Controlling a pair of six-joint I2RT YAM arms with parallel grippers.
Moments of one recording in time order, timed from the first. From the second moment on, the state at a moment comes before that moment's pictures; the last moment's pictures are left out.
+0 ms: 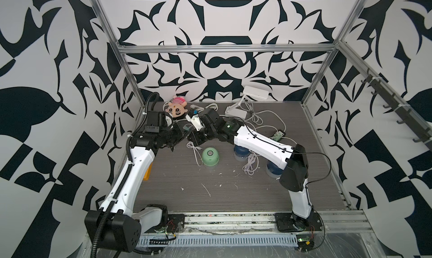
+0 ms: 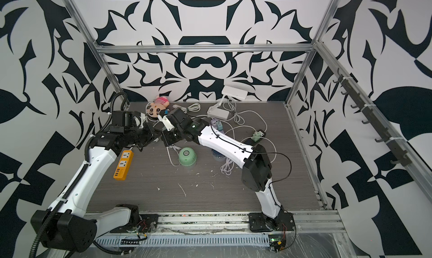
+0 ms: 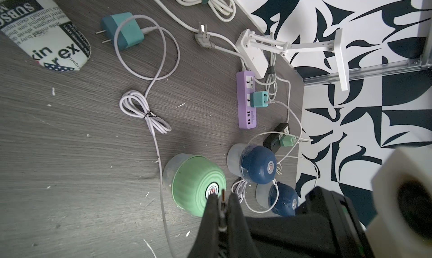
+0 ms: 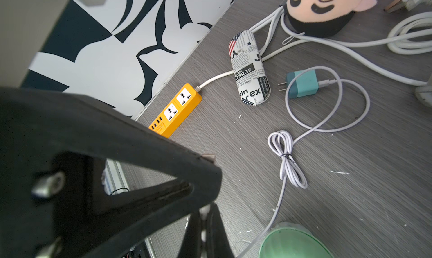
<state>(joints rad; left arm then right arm) -0.16 1.19 1.16 -0.75 0.43 -0.71 0.94 2.03 1.97 -0.62 -0.27 0.37</state>
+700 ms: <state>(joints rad) -0.17 1.15 1.14 -0.73 0.44 -0.72 0.94 2.02 1.95 -0.60 -0.25 0.40</state>
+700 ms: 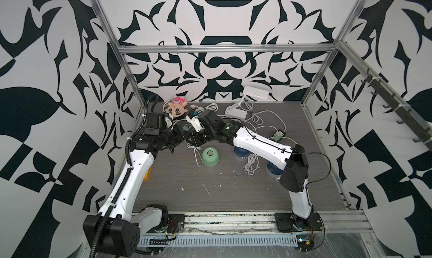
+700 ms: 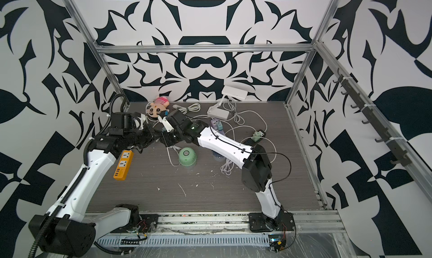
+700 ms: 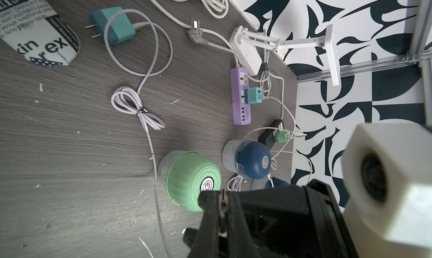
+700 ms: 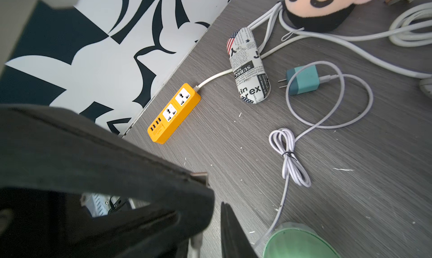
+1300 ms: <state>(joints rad) -0.17 1.15 1.14 -0.73 0.44 -0.72 0.94 1.99 1.95 -0.62 -0.24 0.40</state>
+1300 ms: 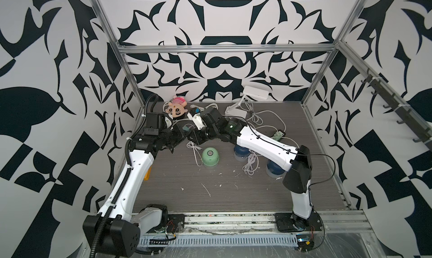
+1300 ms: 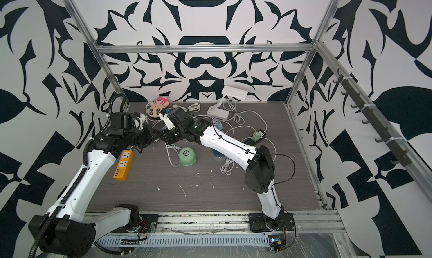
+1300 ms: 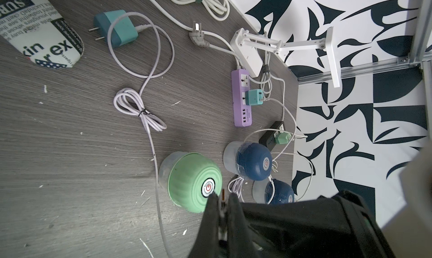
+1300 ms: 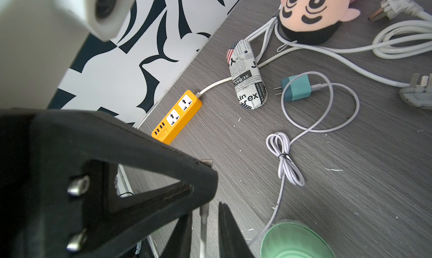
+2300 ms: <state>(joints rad) -0.17 1.15 1.14 -0.74 0.44 -0.72 0.94 2.02 2.01 -0.68 -0.28 0.39</state>
